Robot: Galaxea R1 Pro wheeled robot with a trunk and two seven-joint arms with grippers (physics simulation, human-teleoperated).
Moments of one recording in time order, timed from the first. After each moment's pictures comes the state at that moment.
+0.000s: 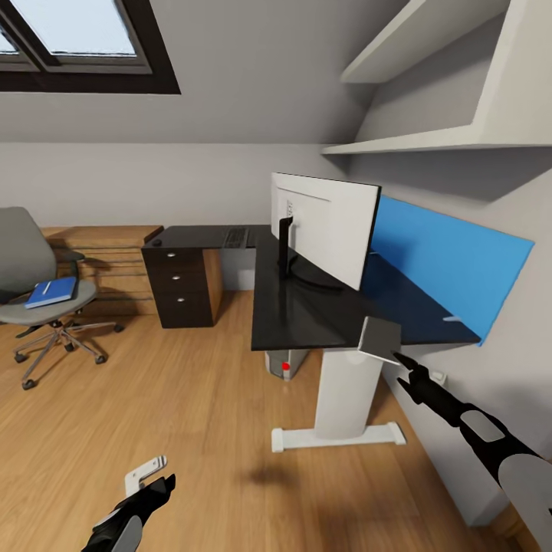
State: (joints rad) left arm -0.23 0.08 -0.02 -0.88 0.54 0.22 0.25; right arm -0.80 -0.34 0.02 -0.28 -1.20 0.43 0.65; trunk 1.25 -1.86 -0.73
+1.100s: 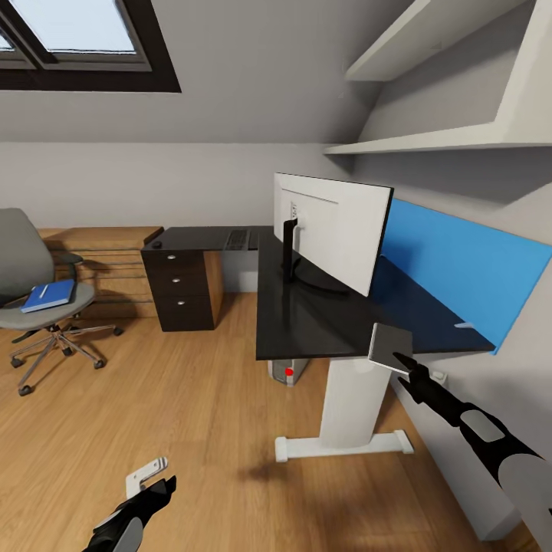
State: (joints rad) left arm -0.23 0.08 -0.02 -0.87 0.54 0.22 0.25; right arm -0.80 -0.34 0.02 -0.28 -1.19 0.41 0.65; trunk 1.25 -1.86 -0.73
